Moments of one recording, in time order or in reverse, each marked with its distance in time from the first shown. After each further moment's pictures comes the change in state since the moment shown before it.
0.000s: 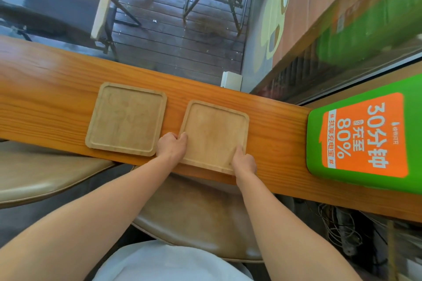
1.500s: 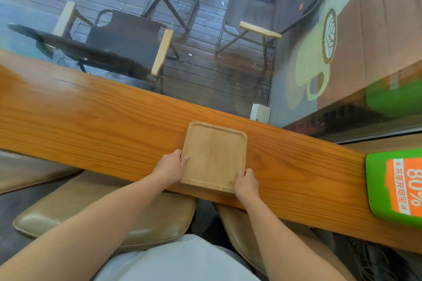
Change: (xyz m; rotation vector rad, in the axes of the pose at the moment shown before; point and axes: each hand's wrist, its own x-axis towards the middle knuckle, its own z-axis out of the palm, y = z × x) left_hand 0.110 -0.103 -0.229 0.339 -0.146 0.241; right_hand -0.134 -0.085 0.180 -0.218 -0.003 -0.328
